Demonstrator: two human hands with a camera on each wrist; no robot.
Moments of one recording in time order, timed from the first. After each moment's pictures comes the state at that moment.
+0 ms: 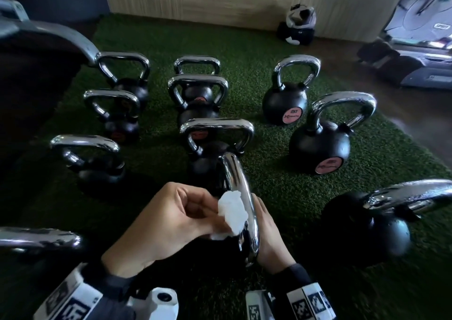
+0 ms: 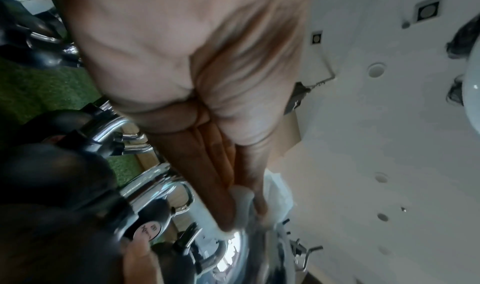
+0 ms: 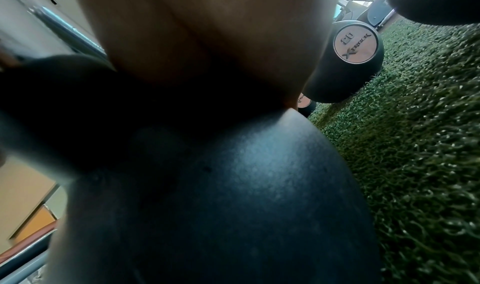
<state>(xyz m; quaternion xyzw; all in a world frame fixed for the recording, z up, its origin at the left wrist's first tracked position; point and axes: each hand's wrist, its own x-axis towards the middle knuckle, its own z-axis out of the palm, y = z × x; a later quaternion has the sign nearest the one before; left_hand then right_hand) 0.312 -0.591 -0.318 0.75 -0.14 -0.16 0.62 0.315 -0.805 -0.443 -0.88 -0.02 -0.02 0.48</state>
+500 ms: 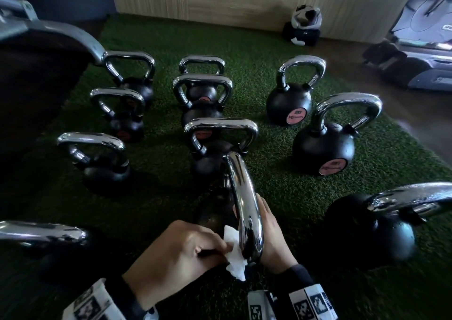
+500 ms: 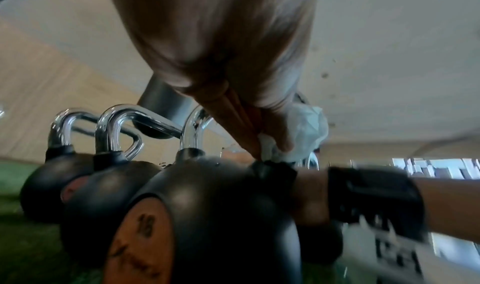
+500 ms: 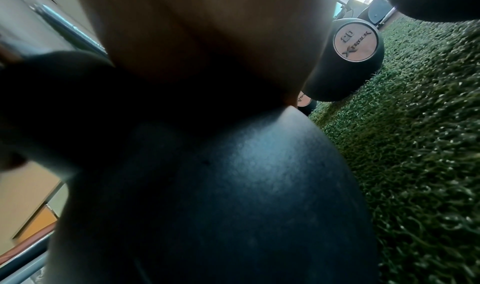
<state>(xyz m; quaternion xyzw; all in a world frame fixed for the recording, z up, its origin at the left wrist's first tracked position) 0.285 -0.583 -0.367 0.80 -0.33 -0.03 0.50 0.315 -0.809 -0.453 -0.88 -0.04 -0.04 0.47</state>
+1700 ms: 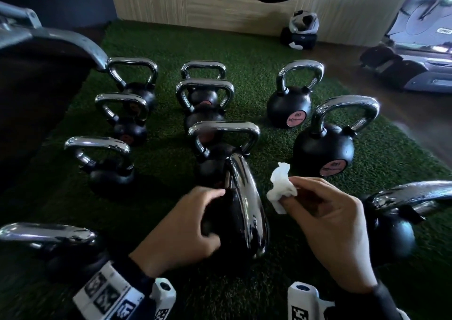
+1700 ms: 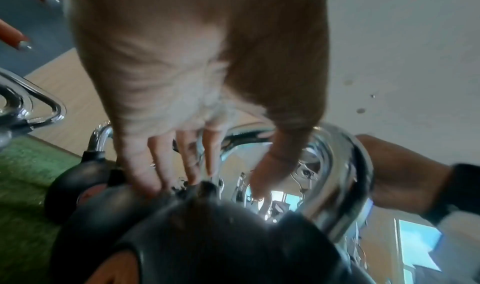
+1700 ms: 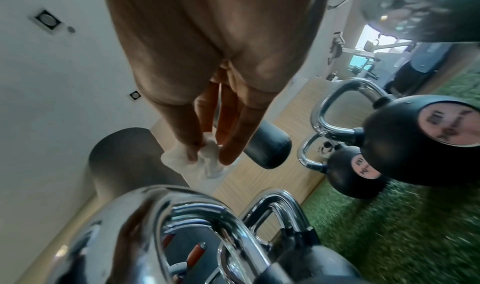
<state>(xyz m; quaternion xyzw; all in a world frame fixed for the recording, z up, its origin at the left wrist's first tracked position) 0.317 -0.581 -0.360 0.89 -0.23 -0.10 0.38 0.270 -0.829 -0.323 -0.79 -0.04 -0.25 0.56</state>
